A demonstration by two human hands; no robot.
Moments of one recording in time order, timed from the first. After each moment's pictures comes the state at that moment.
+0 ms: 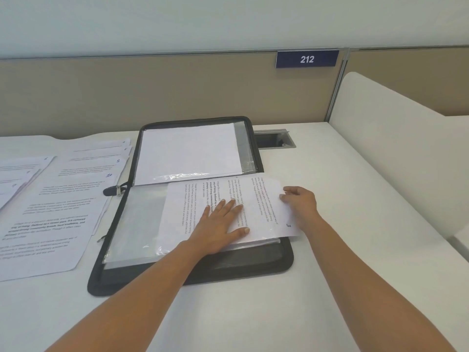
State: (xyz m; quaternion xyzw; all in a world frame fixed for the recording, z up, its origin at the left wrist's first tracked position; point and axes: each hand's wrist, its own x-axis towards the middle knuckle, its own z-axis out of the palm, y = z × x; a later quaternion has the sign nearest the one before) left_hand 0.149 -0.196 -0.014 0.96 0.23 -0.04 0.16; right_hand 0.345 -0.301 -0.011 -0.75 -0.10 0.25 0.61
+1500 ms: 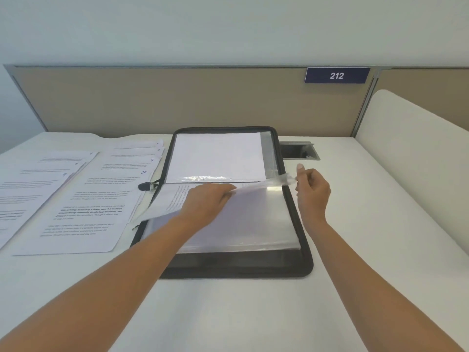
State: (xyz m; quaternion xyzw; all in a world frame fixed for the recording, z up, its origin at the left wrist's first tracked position) left_hand 0.107 -0.173 0.065 0.94 0.30 0.15 0.05; right_hand 0.290 -0.286 0.045 -0.68 -0.26 0.02 0.68
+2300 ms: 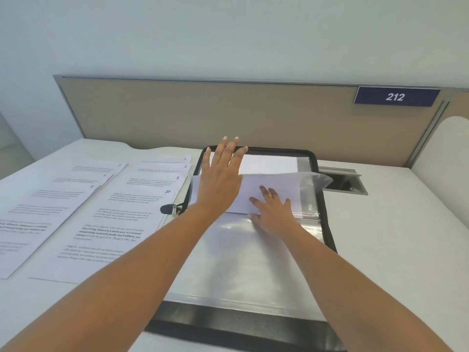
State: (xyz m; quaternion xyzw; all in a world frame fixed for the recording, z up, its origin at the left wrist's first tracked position) left_hand 0.141 -0.070 0.097 0.87 0.35 0.32 -0.13; right_hand 0.284 -0.125 0.011 -0.78 -0.62 0.01 0.00
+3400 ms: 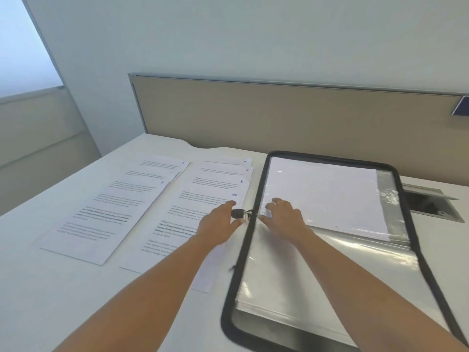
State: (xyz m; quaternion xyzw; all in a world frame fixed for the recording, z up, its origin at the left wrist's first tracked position) left_hand -0.023 0.002 0.027 0.83 0.51 0.11 0.19; right_hand 0.155 -0.039 0.019 -0.76 -0.64 0.08 0.06
